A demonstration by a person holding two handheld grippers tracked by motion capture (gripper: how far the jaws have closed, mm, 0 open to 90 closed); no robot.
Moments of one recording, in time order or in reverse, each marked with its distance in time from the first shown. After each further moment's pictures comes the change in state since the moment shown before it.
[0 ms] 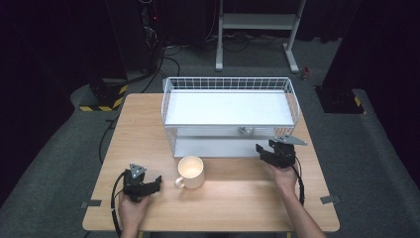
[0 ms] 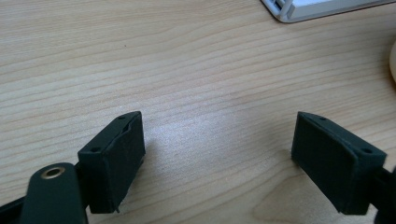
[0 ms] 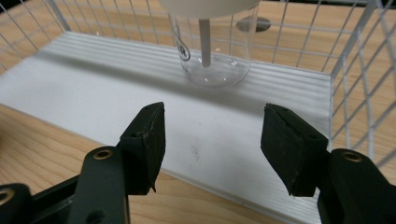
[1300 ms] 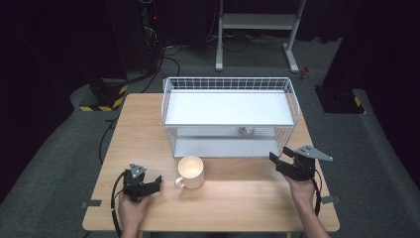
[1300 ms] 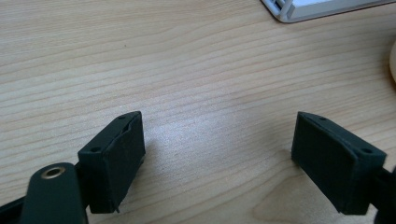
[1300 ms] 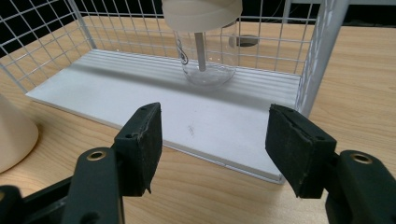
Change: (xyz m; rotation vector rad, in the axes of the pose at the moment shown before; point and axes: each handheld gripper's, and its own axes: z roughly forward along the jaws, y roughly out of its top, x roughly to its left) left arm 0.000 0.000 0.000 0.001 0.000 0.000; right arm -0.017 -0.021 -0.058 -0.091 0.045 0.010
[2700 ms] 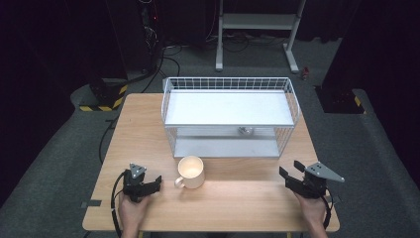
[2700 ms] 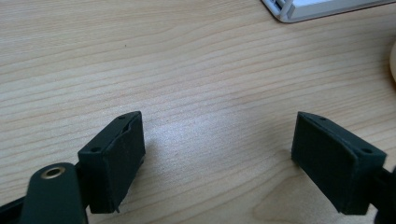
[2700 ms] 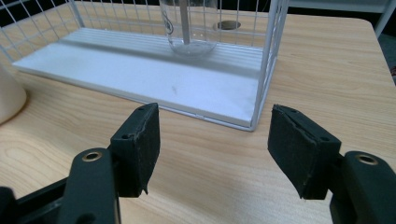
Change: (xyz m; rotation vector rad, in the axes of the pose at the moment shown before) left arm 0.000 0.000 0.000 0.000 0.000 -0.001; right arm -0.005 -0.040 -0.035 -0.005 -0.058 -0.041
